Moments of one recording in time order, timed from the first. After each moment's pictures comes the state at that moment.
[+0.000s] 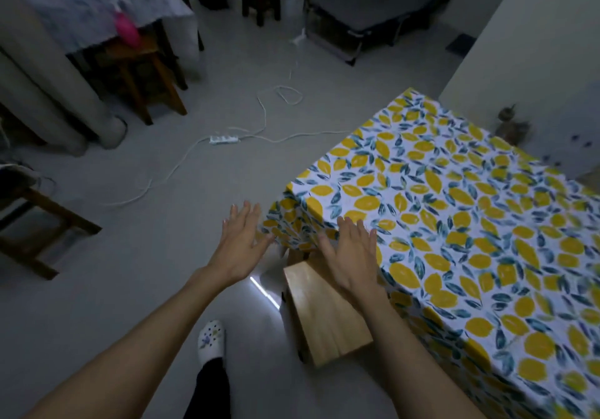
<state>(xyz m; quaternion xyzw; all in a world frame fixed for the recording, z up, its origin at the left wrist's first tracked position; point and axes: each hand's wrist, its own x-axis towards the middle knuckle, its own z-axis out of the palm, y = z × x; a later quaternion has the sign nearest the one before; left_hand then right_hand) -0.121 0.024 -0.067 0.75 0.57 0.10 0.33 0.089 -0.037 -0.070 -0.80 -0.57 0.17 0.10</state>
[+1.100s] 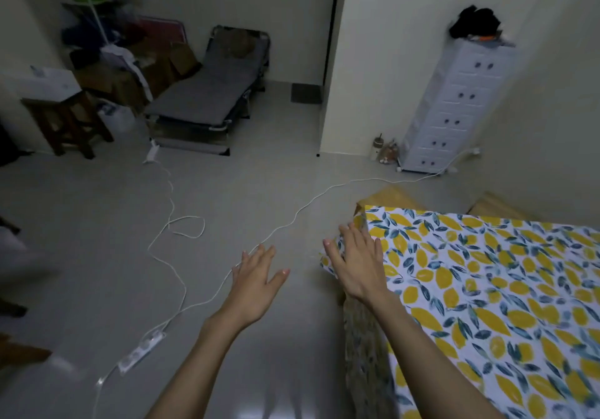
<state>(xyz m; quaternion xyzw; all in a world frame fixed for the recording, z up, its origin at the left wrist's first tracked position) 0.032 0.662 0.023 0.87 0.30 0.02 0.38 0.188 0.519 0.029 -0.93 -0.30 0.07 0.19</state>
